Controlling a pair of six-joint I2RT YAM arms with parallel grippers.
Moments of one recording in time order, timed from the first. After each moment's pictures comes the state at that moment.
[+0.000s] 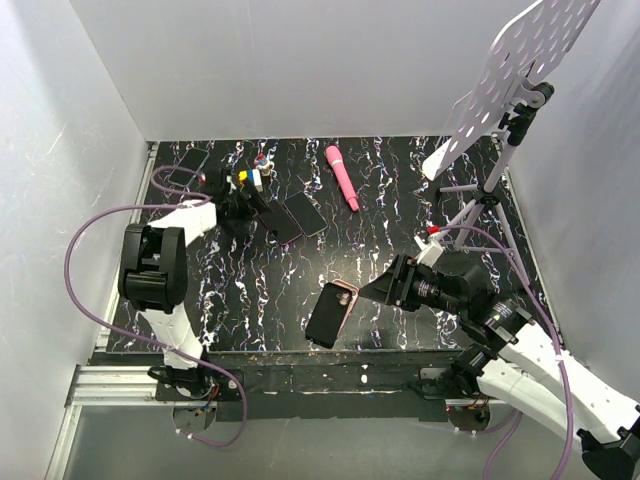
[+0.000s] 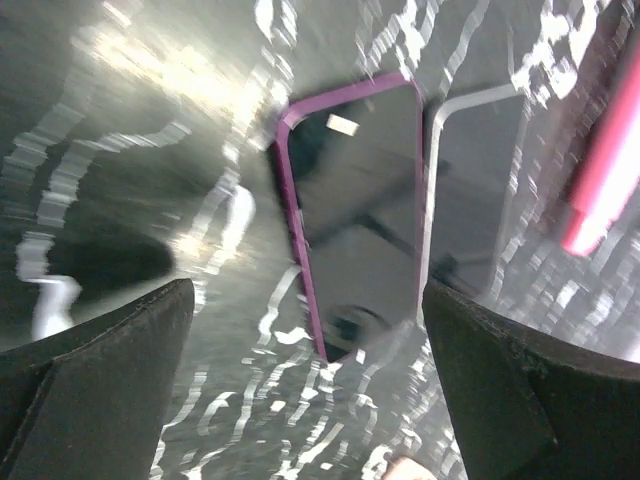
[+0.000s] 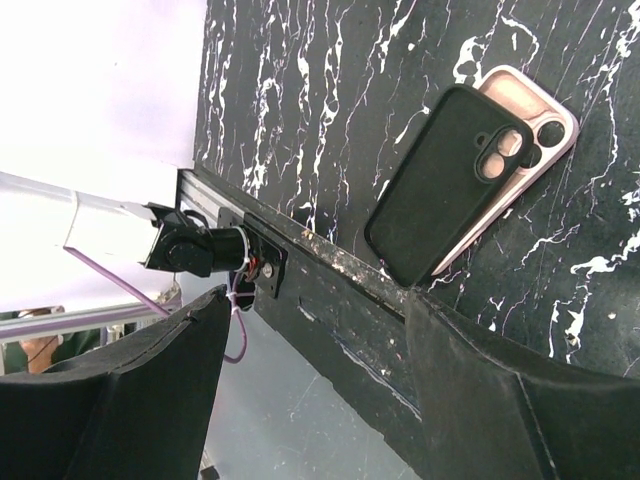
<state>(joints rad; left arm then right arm) -0.13 1.83 1.14 -0.18 0.25 -0.76 0.75 0.62 0.58 -0.40 -0.24 0.96</state>
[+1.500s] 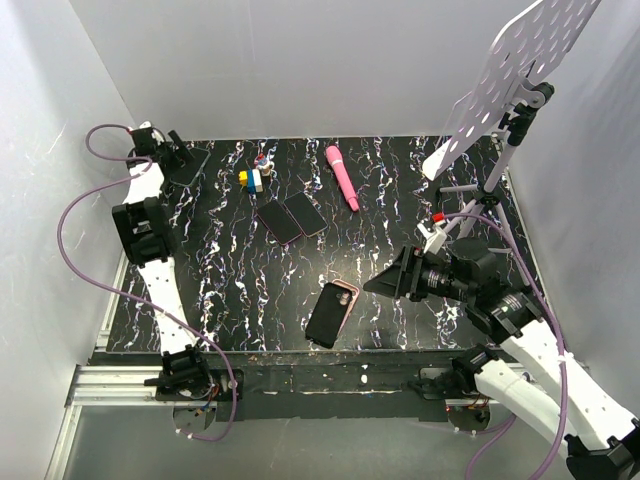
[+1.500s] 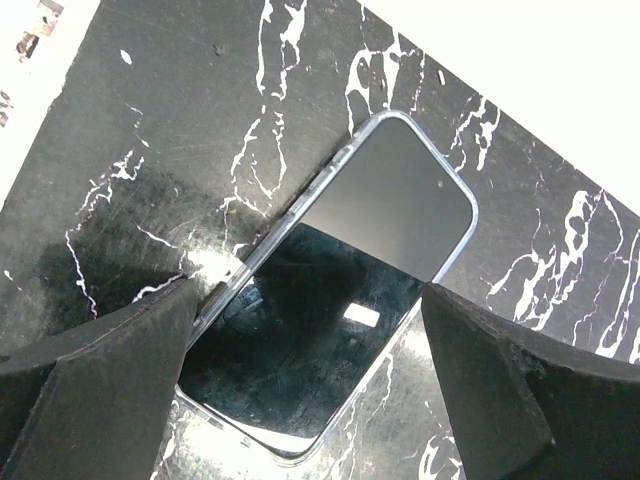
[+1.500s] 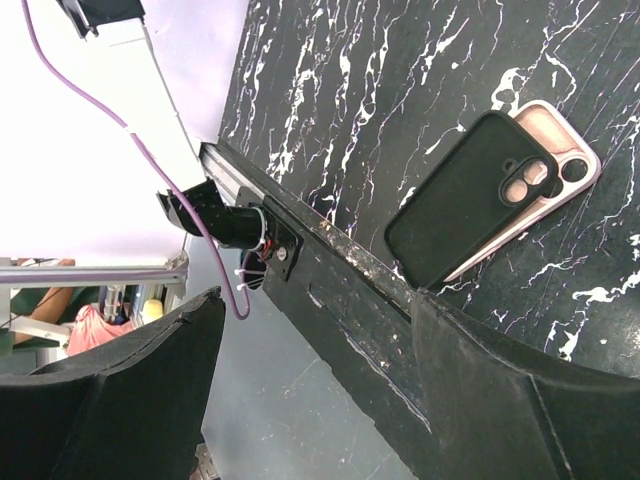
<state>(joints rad) 0.27 2.59 2.26 -0.31 0.18 -0.38 0.59 0.67 0.67 -0.43 -0.49 0.81</state>
